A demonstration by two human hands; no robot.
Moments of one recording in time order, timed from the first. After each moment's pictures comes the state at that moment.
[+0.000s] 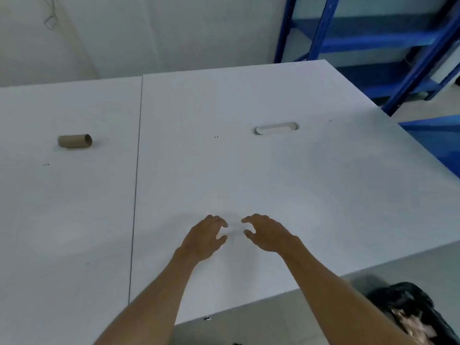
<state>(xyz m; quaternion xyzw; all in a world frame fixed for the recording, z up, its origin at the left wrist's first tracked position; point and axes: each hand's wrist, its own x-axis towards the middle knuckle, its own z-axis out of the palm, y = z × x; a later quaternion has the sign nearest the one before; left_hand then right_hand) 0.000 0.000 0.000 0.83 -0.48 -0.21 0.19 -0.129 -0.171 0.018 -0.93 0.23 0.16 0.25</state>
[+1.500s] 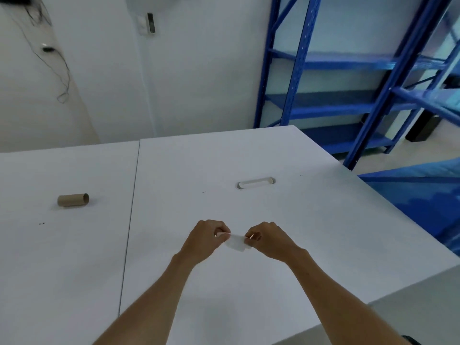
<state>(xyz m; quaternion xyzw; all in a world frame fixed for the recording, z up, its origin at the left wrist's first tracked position) 0.019 -0.062 0.114 0.79 -0.45 -0.19 0.37 -0.134 -0.225 0.121 -0.92 0.27 0.02 0.30</state>
